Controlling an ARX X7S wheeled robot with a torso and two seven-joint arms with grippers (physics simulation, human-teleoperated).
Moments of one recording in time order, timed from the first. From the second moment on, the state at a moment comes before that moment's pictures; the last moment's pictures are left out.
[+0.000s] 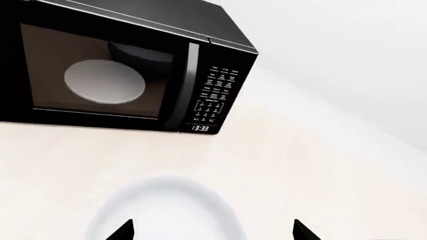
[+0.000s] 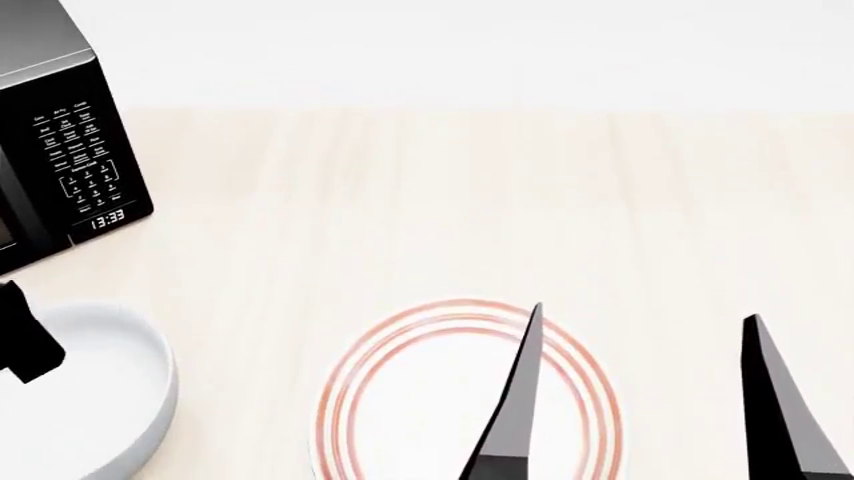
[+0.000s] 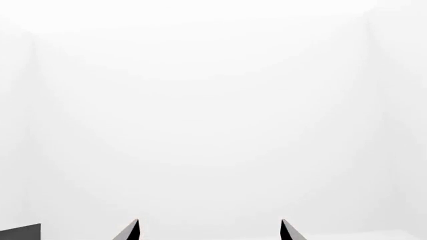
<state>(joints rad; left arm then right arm) -0.48 -0.25 -0.37 0.56 -1.17 -1.17 -0.93 0.05 0.53 -0.34 -1.03 0.32 0.31 0.71</state>
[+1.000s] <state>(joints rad) -0.65 -0.28 -0.33 0.18 -1.10 -1.16 -1.11 0.07 0.57 -0.36 -1.03 0.34 0.28 0.76</state>
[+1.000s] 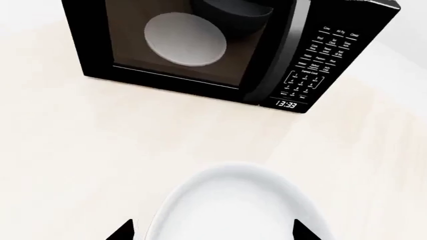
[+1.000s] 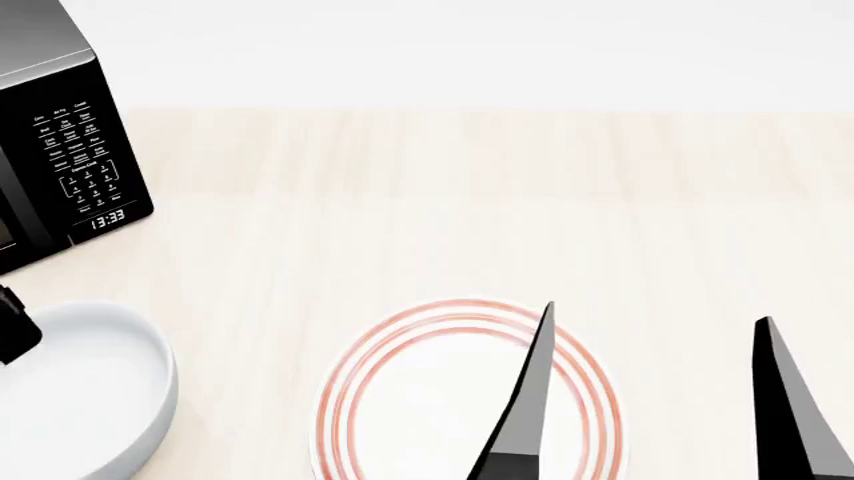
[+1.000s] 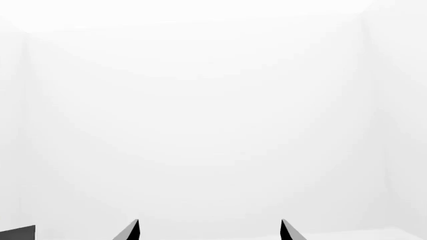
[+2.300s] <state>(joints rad) -0.63 -0.34 -0.10 -0.04 -0.87 -1.02 -0.97 0.09 0.64 -0.40 -1.03 0.36 0.24 0.83</state>
